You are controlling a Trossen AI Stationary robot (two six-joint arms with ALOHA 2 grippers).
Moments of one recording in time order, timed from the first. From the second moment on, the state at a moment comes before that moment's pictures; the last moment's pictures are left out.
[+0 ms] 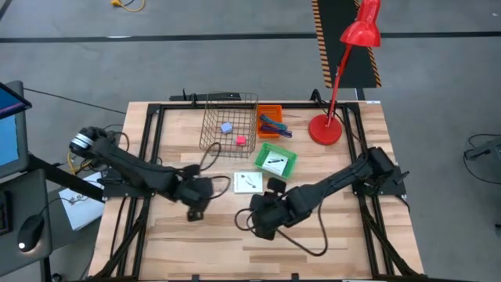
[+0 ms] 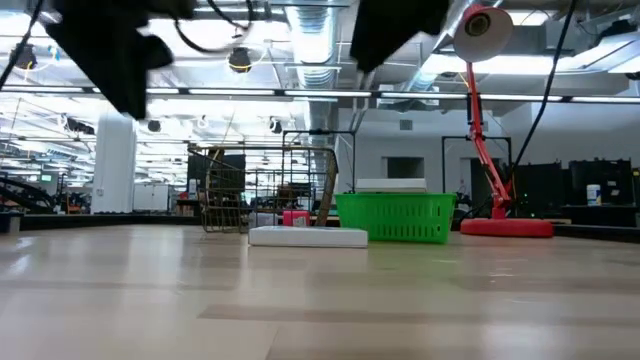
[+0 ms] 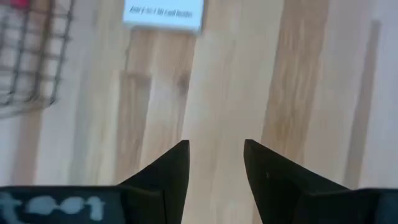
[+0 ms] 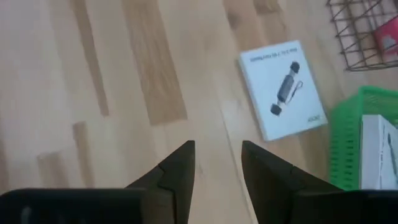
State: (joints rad) left arm -0.43 1.39 1.06 -0.95 -0.25 -0.54; right arm 0.45 1.97 1.75 -1.00 0.37 0.58
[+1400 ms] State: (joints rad) left arm -0.57 1.13 1.06 -1.17 -0.42 -0.83; right arm 0.24 2.25 1.75 -1.00 0.26 0.07
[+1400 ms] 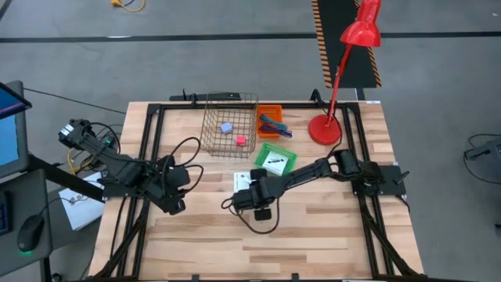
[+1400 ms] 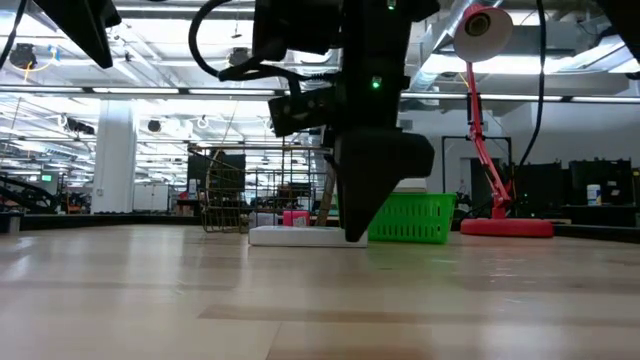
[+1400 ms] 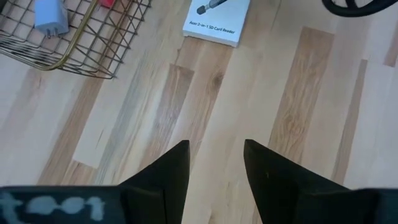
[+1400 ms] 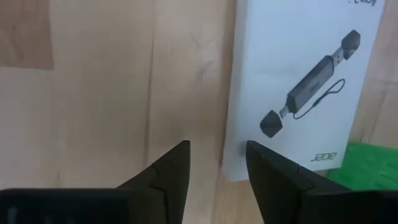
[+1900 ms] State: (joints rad) left arm -0.57 1.13 1.06 -1.17 -0.42 -0.83; right arm 0.22 2.31 1.76 -0.96 0.24 -0.06
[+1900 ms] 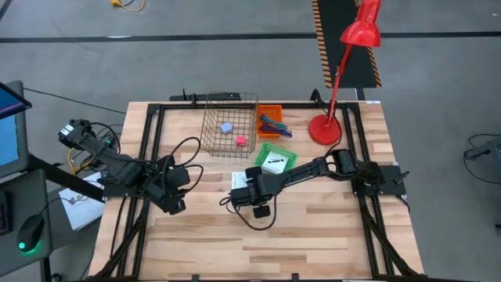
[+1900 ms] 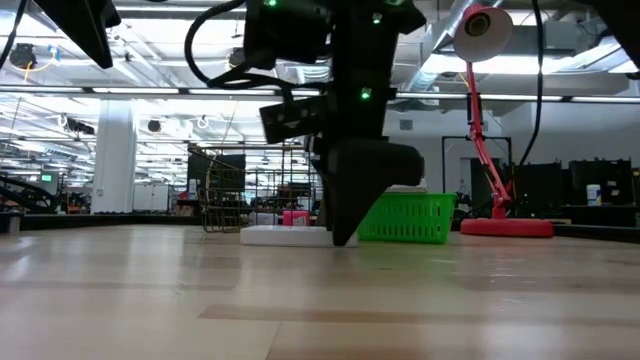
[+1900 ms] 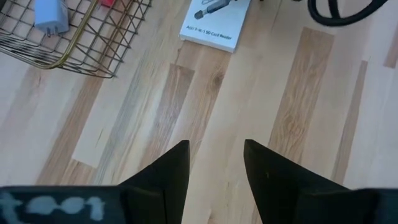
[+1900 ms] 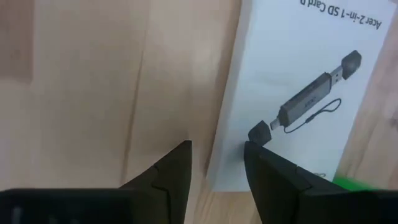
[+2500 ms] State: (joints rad) left arm -0.57 1.13 1.06 -1.17 -0.42 -0.84; right arm 0.24 2.35 1.76 -0.83 0.20 0.11
